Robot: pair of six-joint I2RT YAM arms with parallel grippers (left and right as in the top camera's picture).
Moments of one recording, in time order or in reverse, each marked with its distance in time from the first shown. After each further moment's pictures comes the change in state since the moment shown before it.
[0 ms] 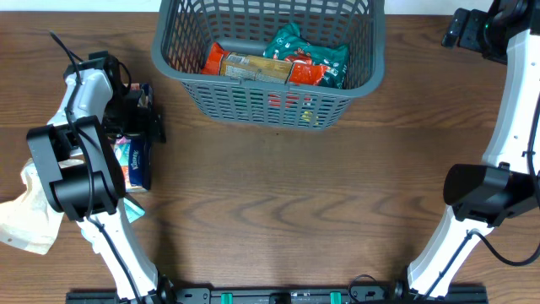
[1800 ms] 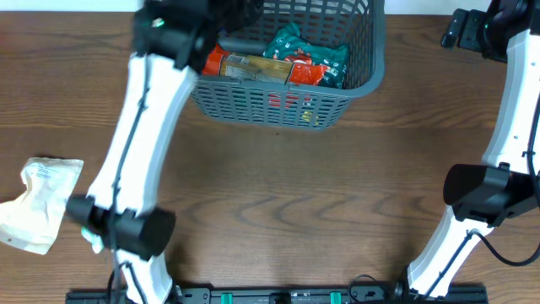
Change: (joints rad) left arm -0.588 -0.241 0.612 0.301 0.040 0.711; right arm 0.000 0.000 0.000 0.005 -0.009 -0.041
